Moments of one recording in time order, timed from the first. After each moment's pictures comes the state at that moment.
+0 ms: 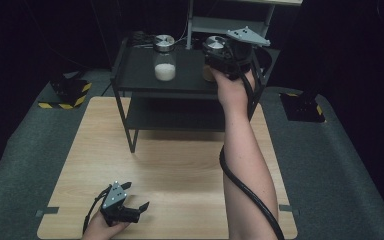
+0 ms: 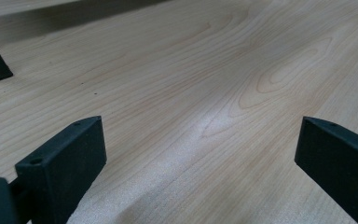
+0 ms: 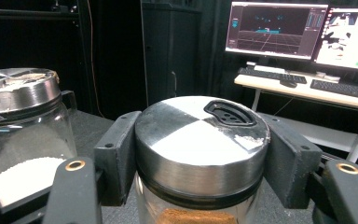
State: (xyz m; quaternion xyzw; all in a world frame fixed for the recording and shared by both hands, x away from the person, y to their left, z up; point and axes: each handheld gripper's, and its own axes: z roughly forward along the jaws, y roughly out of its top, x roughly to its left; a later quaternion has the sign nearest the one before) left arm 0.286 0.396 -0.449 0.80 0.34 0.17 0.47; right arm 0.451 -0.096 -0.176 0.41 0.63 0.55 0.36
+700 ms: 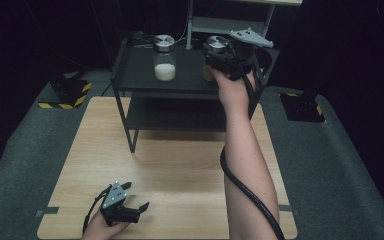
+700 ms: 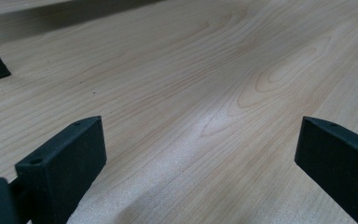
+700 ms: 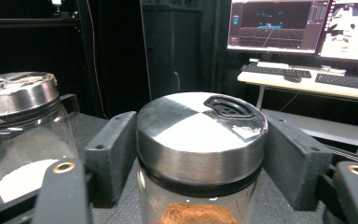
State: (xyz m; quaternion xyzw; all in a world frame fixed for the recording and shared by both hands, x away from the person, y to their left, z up) left arm 0.287 0.396 -0.449 0.80 0.34 0.17 0.46; right arm 0.451 -0.102 -0.178 0.42 0.62 0.56 0.34
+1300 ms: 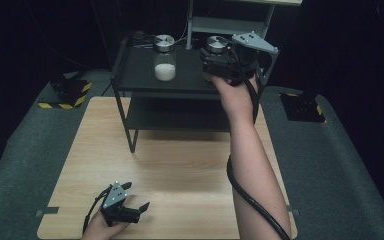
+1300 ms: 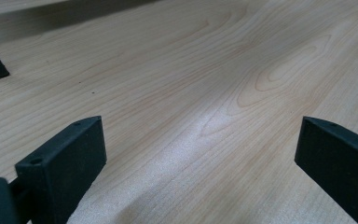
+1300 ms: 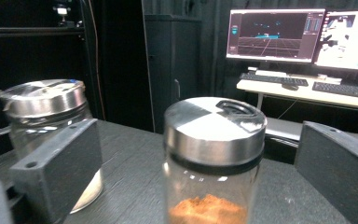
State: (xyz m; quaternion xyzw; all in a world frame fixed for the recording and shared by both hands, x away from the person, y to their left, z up) left arm 0.287 0.396 -0.449 0.80 0.34 0.17 0.46; right arm 0.425 -0.102 -0.178 0.41 0.62 0.57 0.35
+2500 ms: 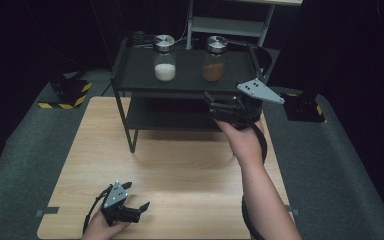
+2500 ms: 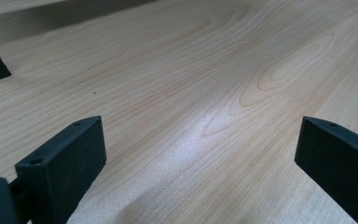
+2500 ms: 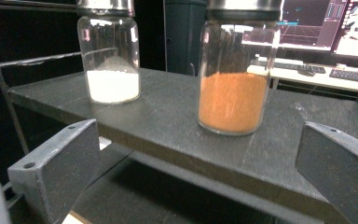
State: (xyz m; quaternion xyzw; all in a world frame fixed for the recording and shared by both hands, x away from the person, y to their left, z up) left arm 0.287 0.393 -0.448 0.80 0.34 0.17 0.46; right arm 0.358 -0.127 -0.238 0.39 0.64 0.57 0.33
